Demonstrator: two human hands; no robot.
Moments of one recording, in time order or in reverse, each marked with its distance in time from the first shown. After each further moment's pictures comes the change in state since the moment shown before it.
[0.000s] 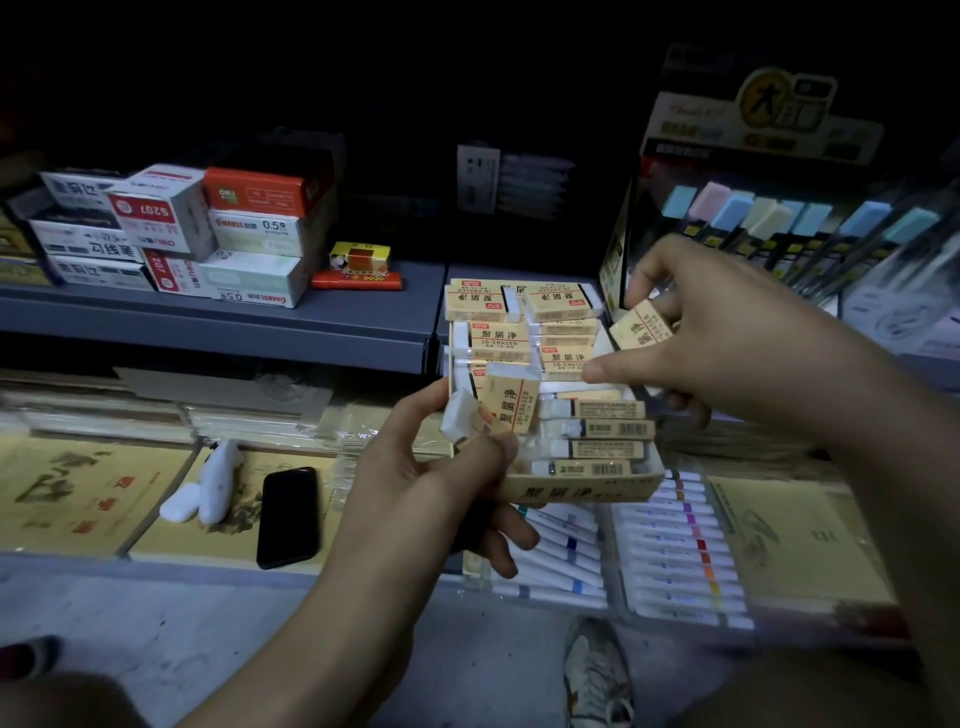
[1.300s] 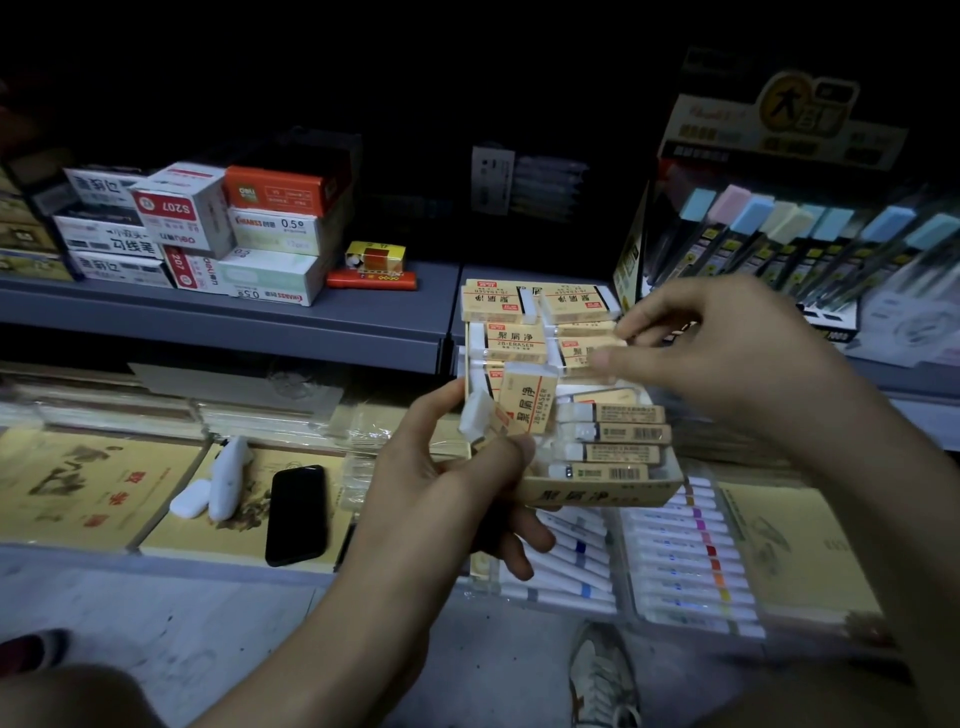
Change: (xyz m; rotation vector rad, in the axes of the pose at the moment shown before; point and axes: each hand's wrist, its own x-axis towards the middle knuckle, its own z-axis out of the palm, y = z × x) left_hand 0.002 -0.002 -0.003 -0.005 -0.029 -0.007; right_hand 0.002 0.006 0.021 0.145 0.165 0.044
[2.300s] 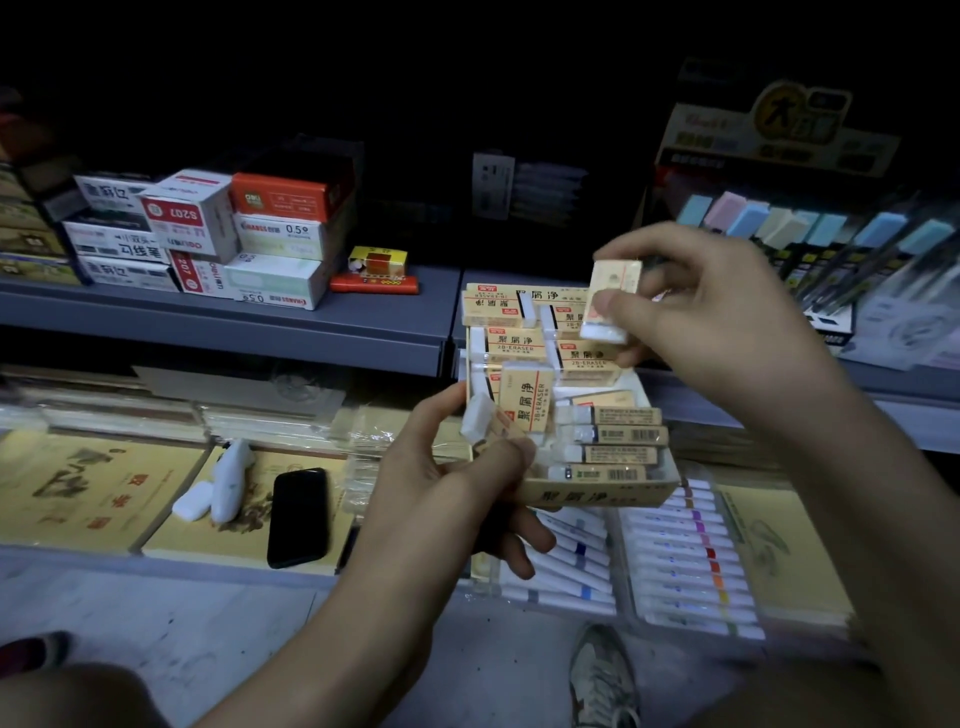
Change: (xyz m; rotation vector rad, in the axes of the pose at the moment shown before) left_hand -0.002 0.000 -0.001 -0.010 0.004 -0.018; right_hand 0.010 -0.008 0.003 0.281 0.074 -0.147
